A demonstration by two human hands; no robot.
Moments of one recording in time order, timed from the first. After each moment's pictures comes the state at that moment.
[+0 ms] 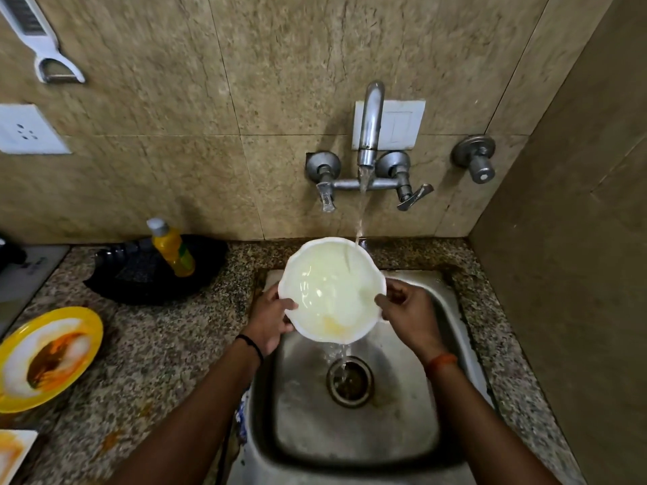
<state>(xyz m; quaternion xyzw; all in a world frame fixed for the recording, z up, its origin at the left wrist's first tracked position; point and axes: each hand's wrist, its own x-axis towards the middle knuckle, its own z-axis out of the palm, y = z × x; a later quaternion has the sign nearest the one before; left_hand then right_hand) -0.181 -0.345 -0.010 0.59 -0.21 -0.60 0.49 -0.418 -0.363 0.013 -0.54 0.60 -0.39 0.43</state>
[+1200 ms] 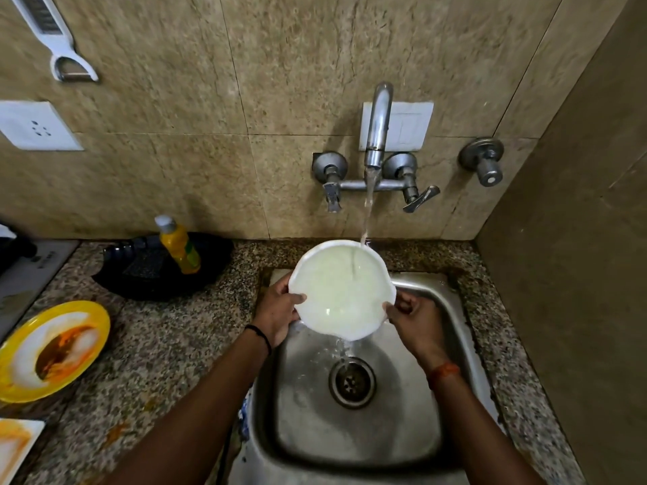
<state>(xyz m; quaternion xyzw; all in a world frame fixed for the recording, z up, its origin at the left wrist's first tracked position) -0.188 -0.356 -0.004 0.57 -0.24 -0.60 0.51 -0.424 -0.361 -0.010 -0.53 0.62 -0.40 0.42</state>
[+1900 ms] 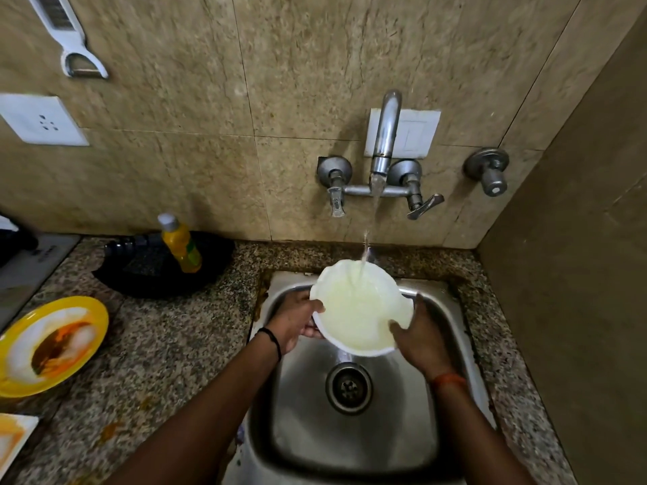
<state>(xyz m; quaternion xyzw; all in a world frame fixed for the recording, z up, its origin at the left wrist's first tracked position) -0.210 -0.351 0.005 0.60 -0.27 -0.63 0.41 -0.435 -0.361 -0.017 -0.57 0.68 -0.25 0.39</state>
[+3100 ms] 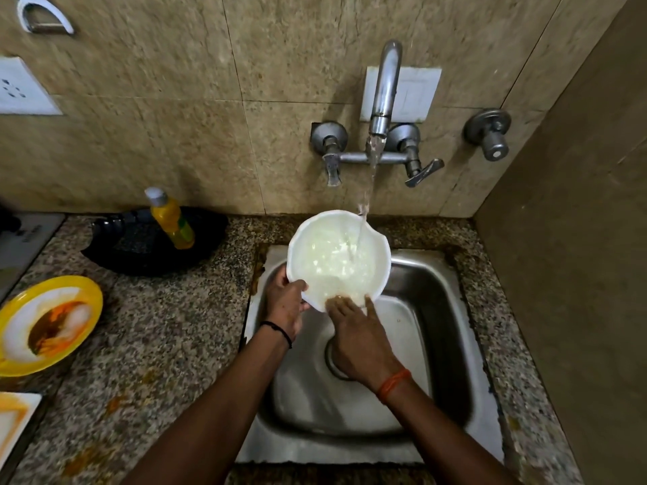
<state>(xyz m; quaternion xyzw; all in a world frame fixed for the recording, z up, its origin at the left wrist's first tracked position) -0.219 -0.335 -0.016 0.58 -0.14 -0.55 0.58 -0.361 -0.295 -0.001 -0.86 0.50 0.04 0.09</state>
